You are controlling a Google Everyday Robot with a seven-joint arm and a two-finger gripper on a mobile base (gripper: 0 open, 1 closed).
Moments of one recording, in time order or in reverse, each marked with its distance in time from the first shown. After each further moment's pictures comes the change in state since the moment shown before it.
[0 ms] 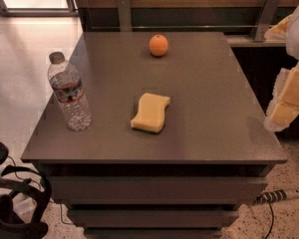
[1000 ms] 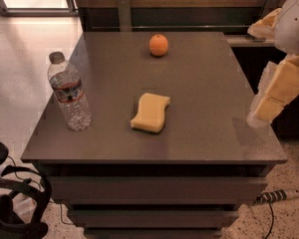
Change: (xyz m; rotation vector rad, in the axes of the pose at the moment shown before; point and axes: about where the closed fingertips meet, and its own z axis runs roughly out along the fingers) arm -0.036 0.008 -0.005 -0.036 -0.150 -0.018
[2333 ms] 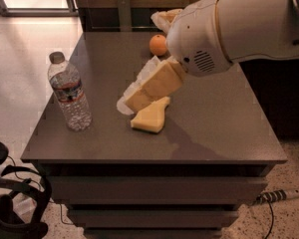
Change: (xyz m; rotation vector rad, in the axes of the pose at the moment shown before) arm -0.184 0.026 0.040 0.031 -0.639 0.028
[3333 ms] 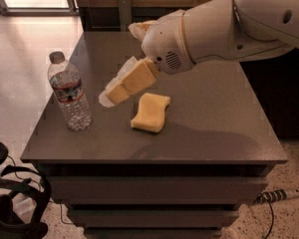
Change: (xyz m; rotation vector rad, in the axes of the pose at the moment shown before) arm 0.001 -0.017 0.062 -0.113 -0.103 0.038
